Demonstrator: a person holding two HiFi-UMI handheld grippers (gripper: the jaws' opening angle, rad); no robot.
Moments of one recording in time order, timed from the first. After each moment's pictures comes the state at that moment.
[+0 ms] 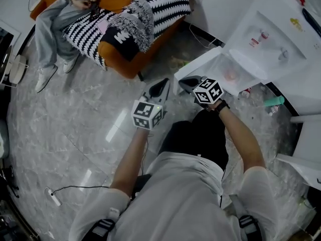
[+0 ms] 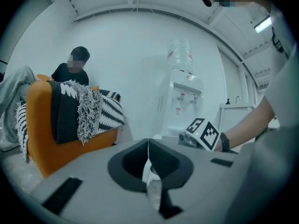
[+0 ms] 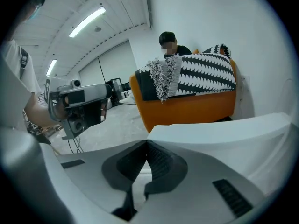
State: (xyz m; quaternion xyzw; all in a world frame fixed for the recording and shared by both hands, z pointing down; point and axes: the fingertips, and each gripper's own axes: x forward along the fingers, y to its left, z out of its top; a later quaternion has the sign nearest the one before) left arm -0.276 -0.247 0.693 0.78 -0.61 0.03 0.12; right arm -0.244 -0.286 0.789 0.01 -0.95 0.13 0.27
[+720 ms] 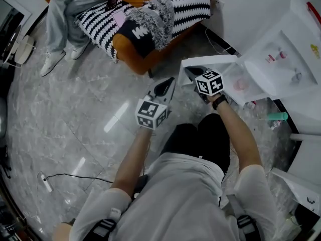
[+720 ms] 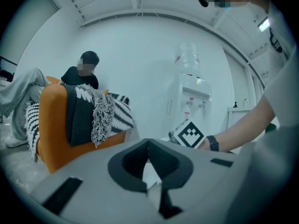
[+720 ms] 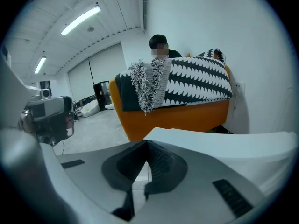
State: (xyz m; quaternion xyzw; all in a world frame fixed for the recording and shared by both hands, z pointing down) left arm -0.311 -0.244 0.689 0.76 -0.64 0.01 0.12; right arm -0.306 -0.346 0.784 0.08 -0.96 0.12 0.25
